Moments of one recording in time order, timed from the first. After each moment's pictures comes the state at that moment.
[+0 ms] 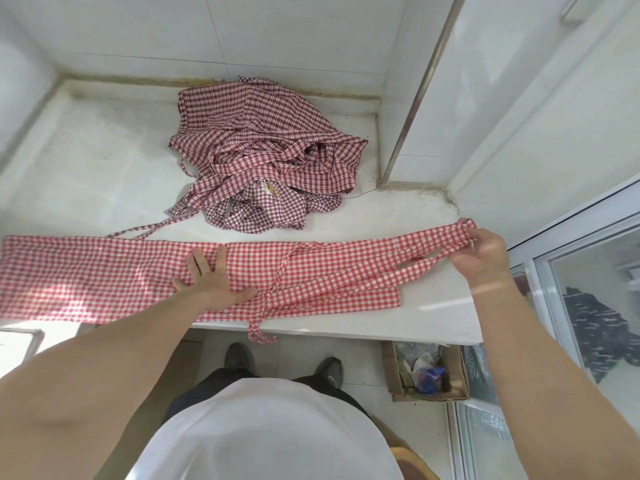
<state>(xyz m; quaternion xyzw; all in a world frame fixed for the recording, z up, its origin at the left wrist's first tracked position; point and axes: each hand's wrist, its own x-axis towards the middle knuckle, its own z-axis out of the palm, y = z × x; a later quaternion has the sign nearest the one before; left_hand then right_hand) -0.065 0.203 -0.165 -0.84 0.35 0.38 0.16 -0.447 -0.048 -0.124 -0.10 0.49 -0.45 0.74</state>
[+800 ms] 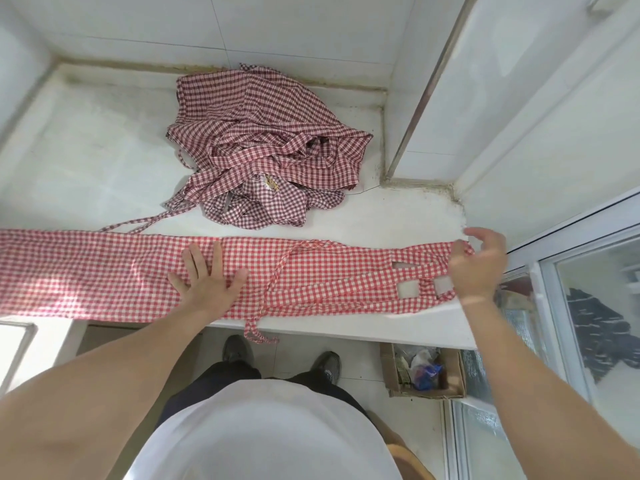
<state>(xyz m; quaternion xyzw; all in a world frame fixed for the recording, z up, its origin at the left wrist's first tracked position) -0.077 0.214 -0.189 -0.88 0.36 0.29 0.09 -0.446 -0.018 -0.155 -0.63 0.63 -0.39 0.22</state>
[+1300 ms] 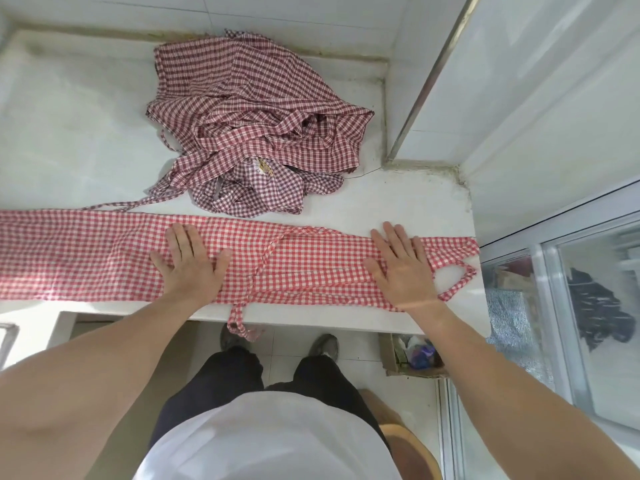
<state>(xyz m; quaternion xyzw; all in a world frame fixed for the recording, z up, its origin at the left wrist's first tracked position) -0.051 0.210 -0.214 -0.90 0.37 0.21 0.09 -0.394 0.030 -0.217 -0.90 0.43 0.05 0.11</state>
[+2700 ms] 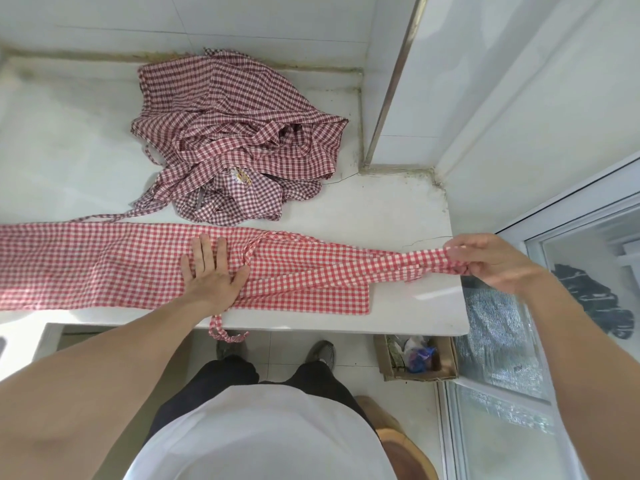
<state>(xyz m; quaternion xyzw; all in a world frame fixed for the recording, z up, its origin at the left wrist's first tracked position) -0.110 0.178 -0.178 -0.84 0.41 0.32 0.16 -0.519 -0.062 -0.114 -0.48 0.47 -0.06 0.73</state>
